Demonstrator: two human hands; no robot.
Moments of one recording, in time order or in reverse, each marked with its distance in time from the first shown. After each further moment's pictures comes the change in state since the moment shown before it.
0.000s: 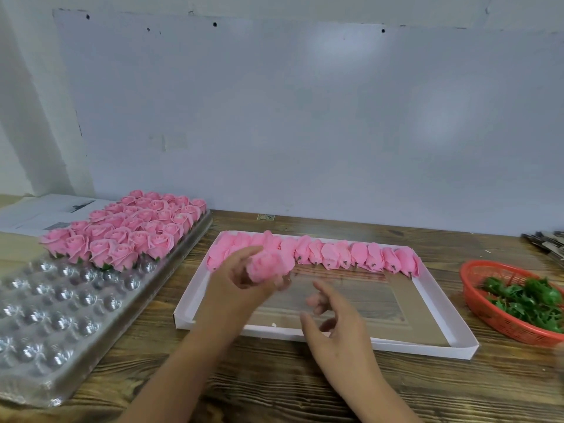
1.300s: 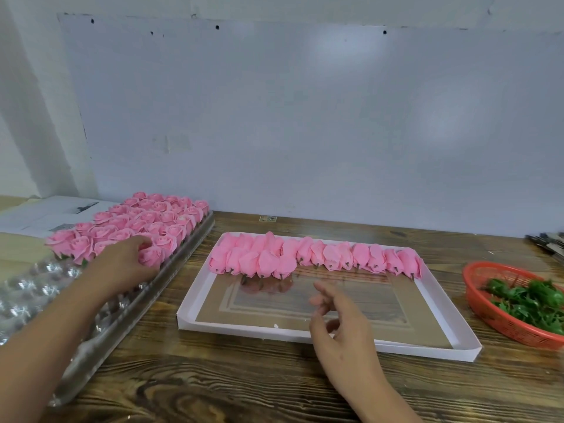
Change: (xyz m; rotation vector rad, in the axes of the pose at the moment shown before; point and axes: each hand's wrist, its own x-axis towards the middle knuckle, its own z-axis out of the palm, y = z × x) left_hand 0.085 -0.029 -0.183 1.116 0.047 -0.277; right_hand -0.001 -0.007 -0.003 0.022 0.013 0.015
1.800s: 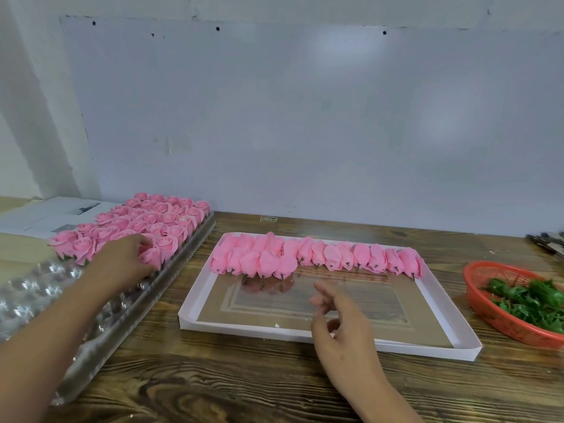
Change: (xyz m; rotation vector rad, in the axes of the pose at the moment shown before) left_hand 0.002 0.001 0.000 0.020 0.062 0.022; right_hand 0.000 -0.001 0.001 0.008 0.014 -0.011
